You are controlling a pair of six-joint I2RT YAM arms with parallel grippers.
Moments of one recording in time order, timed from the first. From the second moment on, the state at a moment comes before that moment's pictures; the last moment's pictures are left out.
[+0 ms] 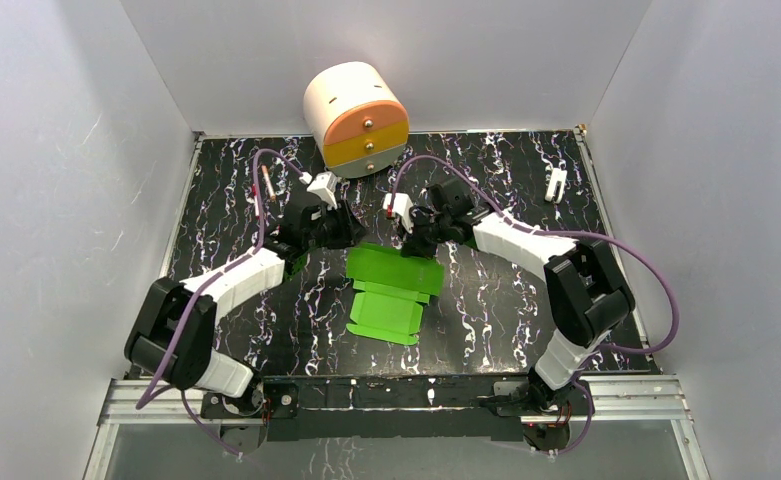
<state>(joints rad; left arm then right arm) -0.47 1.43 0.79 0.15 0.19 -0.52 0.61 1.69 1.13 -0.31 -0.59 -0.56</state>
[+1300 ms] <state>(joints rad) -0.46 1.53 0.80 0.17 0.35 -0.64 0.68 1.62 1.00 -0.04 -0.37 -0.60</state>
